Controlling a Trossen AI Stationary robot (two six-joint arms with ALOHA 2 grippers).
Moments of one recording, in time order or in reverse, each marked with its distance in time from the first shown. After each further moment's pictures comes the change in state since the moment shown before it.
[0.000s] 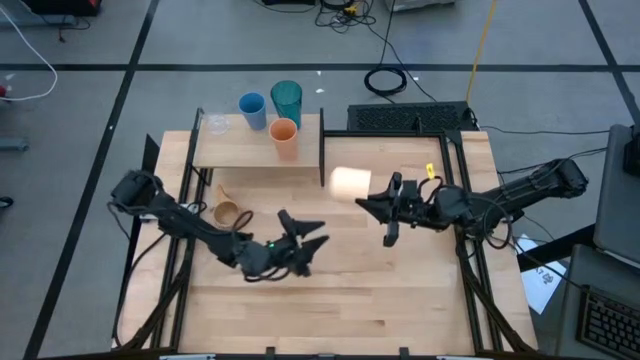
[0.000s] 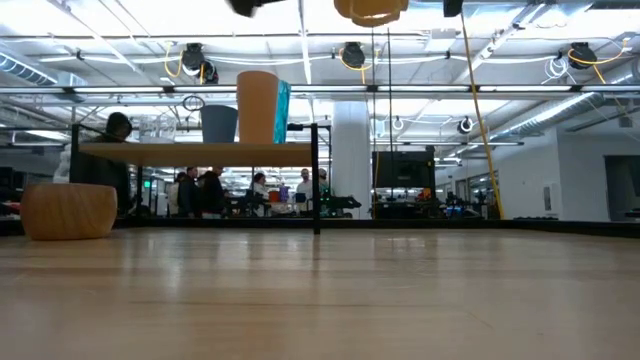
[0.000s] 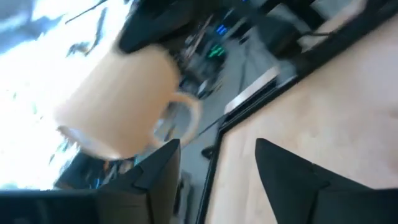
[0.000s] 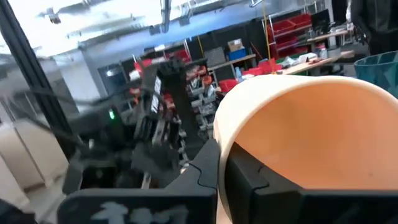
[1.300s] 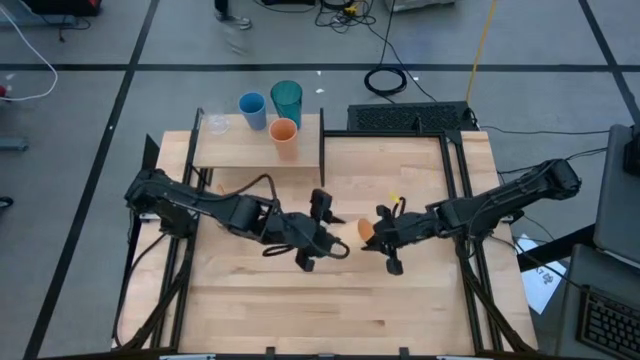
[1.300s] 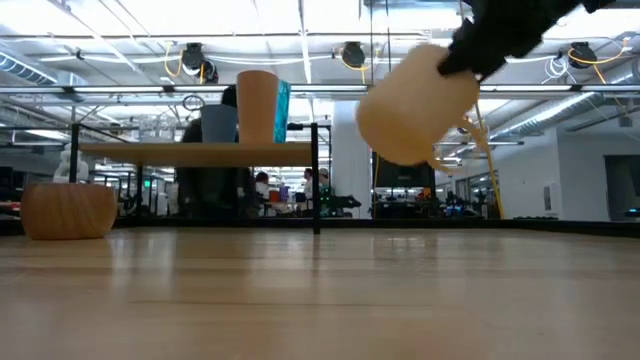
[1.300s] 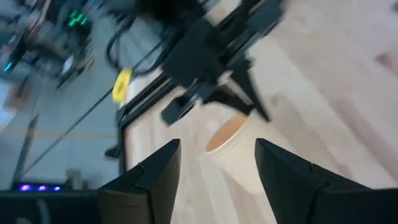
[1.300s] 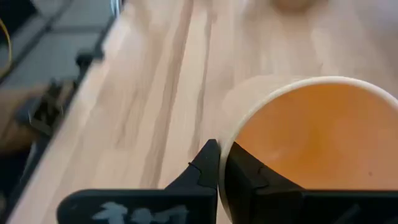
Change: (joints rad) left arm 0.174 0.088 0.736 -1.238 0.528 -0.384; right arm 0.006 0.106 0.000 -0.640 -0.410 -0.039
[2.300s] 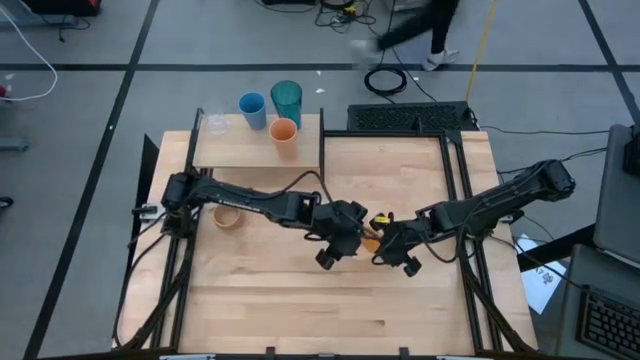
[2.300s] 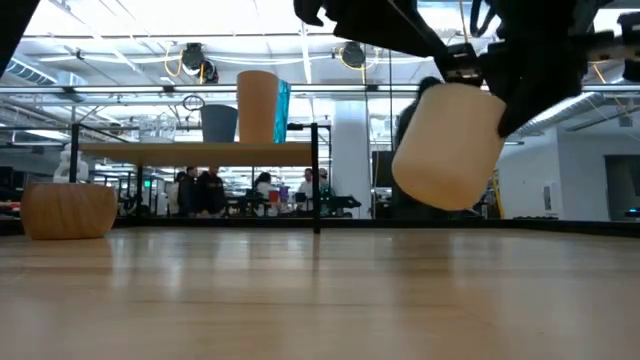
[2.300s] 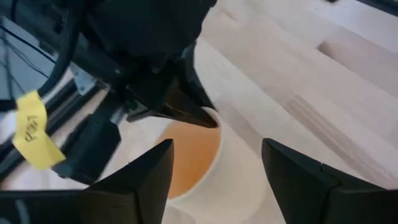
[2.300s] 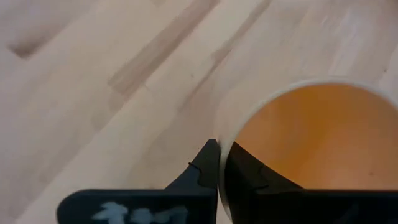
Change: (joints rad) left arm 0.172 0.253 -0.001 0.153 0.493 0.116; right arm 0.006 0.081 0.063 -0.311 -0.068 -0.630
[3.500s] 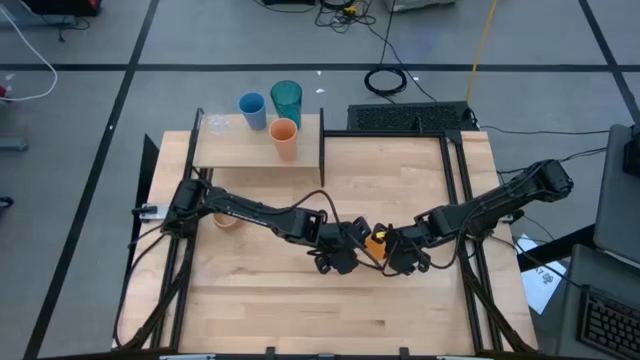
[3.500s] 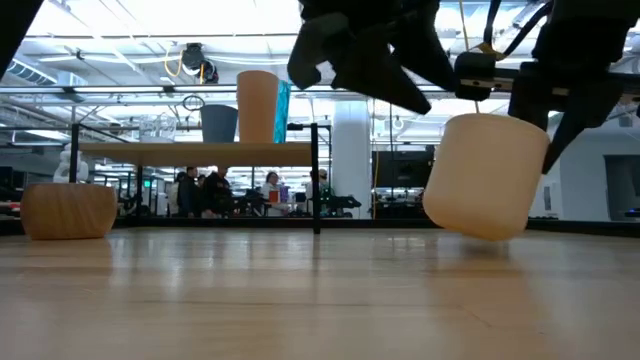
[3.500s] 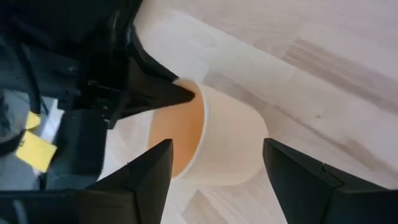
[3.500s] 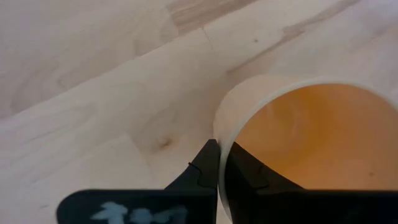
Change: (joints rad) left arm -0.065 0.083 0.000 -0.002 -0.161 0.290; right arm 0.030 0.024 -0.039 -0.072 -0.023 -0.350
